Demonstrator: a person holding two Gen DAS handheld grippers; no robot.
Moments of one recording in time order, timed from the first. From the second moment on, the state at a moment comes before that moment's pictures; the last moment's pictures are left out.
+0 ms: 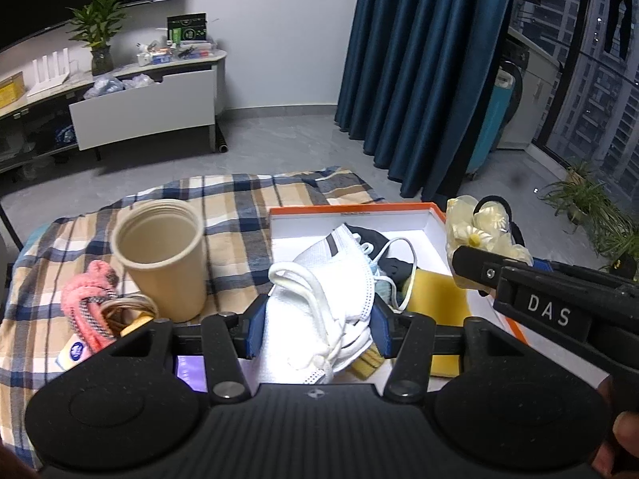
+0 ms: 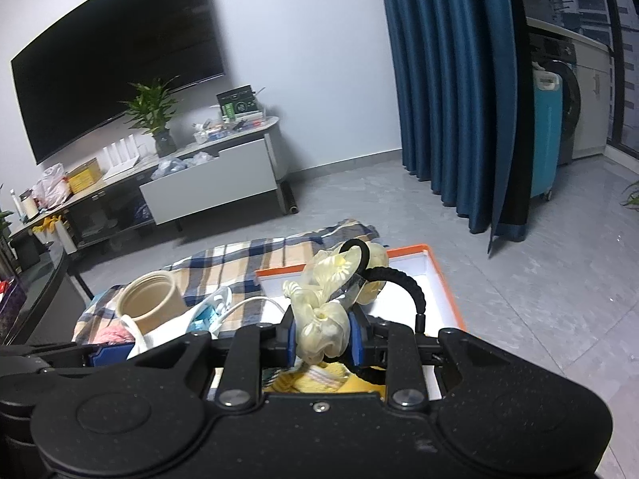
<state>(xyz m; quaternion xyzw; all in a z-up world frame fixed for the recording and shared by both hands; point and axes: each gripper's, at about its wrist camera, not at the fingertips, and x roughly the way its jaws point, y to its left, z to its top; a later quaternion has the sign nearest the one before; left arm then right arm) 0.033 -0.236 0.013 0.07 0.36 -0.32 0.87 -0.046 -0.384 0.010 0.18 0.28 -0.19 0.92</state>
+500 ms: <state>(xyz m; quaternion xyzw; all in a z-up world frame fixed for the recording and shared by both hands) 0.025 -0.268 -0.003 0.08 0.38 -0.35 0.85 -0.044 -0.425 -0.002 0.17 0.29 -0.22 0.91</state>
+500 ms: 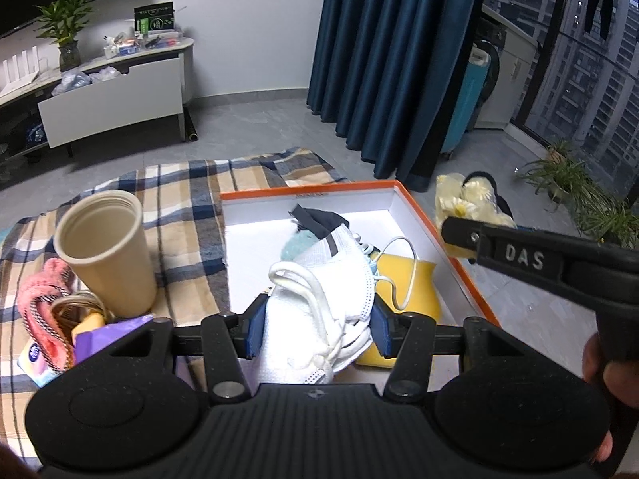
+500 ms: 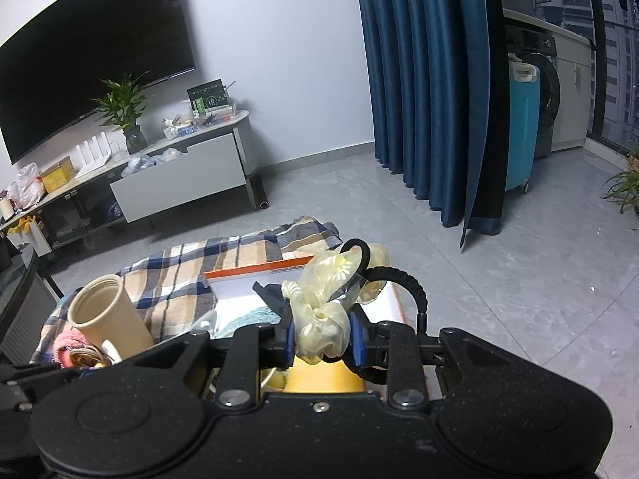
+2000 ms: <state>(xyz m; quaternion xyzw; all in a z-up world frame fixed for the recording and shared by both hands) 0.003 -0.251 0.009 0.07 0.37 -0.37 0.85 -0.044 -0.429 0.024 0.16 0.29 -0.21 0.92</state>
